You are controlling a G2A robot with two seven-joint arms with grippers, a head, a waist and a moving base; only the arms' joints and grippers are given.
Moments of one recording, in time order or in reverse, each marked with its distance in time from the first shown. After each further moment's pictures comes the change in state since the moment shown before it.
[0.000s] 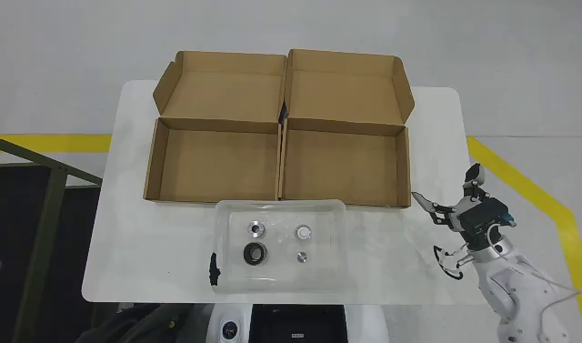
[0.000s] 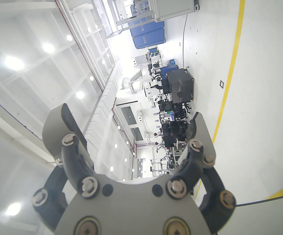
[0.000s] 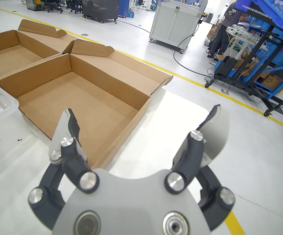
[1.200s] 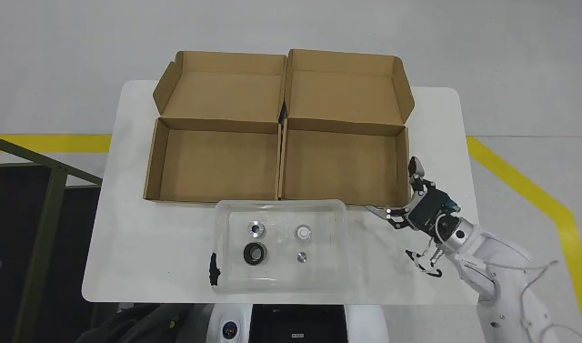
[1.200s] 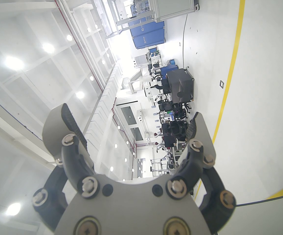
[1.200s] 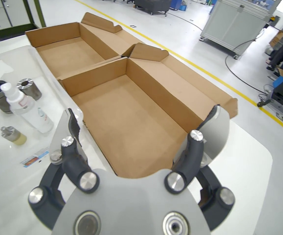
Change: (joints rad) left arm 0.000 0.000 0.000 0.000 0.000 0.000 0.000; right arm 0.121 0.018 -0.176 -0.104 0.017 -0.242 0.261
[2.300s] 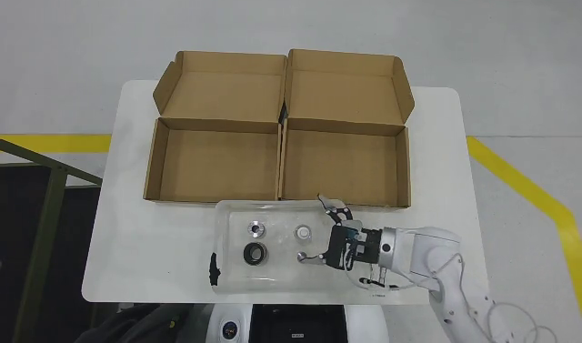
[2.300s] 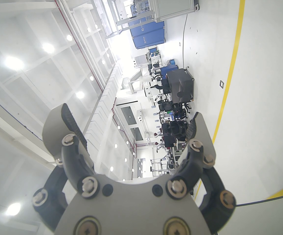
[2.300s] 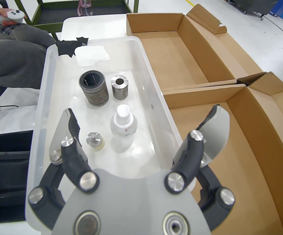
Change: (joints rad) left arm 0.000 0.000 0.000 0.000 0.000 0.000 0.000; right arm 0.151 0.014 -0.373 -0.012 -0.058 -0.181 0.209
